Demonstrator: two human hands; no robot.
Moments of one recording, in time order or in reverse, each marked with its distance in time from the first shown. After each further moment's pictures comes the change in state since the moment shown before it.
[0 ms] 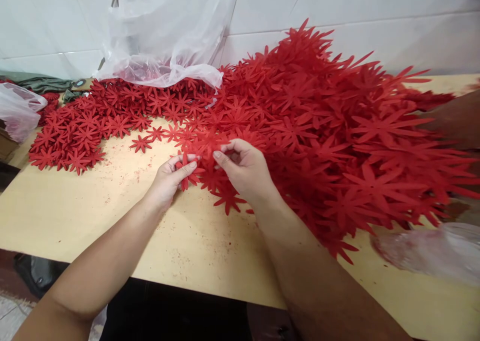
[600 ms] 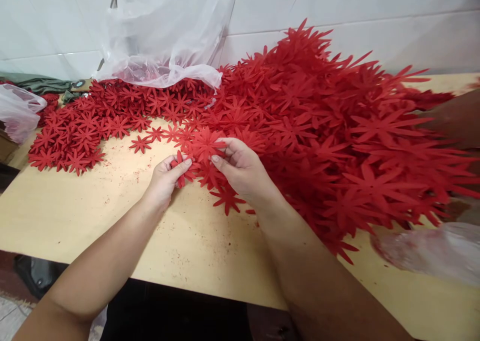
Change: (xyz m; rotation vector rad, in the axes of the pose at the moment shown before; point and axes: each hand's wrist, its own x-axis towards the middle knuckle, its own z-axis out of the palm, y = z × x) left_hand 0.001 0.000 -0.001 0.024 0.106 0.055; right_hand -0.001 -0.007 0.000 0.099 -0.167 0.002
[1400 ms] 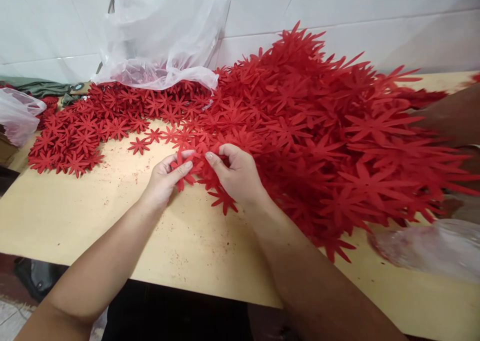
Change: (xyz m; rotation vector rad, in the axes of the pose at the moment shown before) left_hand -0.003 0.004 -0.001 0.062 -0.121 0.075; right_hand -0.005 -0.006 0.005 -0.302 0.110 -0.007
